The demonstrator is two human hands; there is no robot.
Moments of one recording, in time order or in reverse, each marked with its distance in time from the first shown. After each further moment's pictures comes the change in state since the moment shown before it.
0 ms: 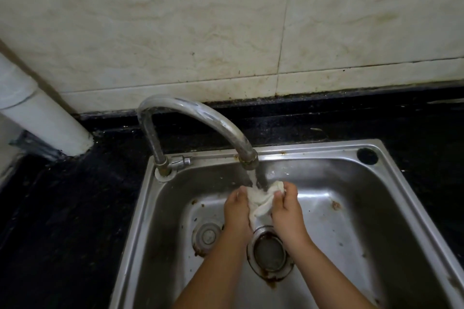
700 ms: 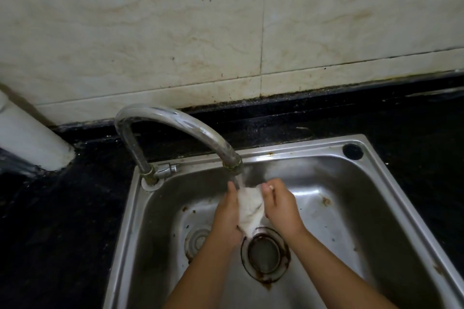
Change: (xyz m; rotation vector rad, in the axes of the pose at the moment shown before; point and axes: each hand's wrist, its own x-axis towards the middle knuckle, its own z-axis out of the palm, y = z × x) left_hand 0.001 0.003 0.000 -0.050 -0.120 -0.091; right_hand 0.020 0.006 -0.012 -0.343 -0.005 -0.183
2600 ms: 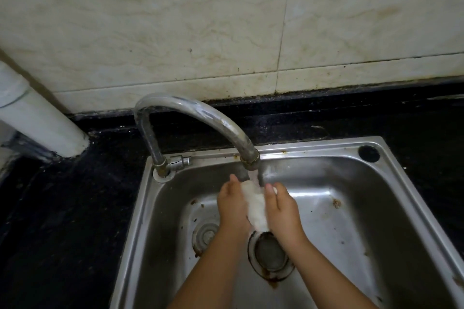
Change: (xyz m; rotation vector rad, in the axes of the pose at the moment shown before) left_hand -0.019 0.018 0.007 0.187 0.186 0.246; right_hand -0.017 -0.023 0.016 0.209 0.027 0.065
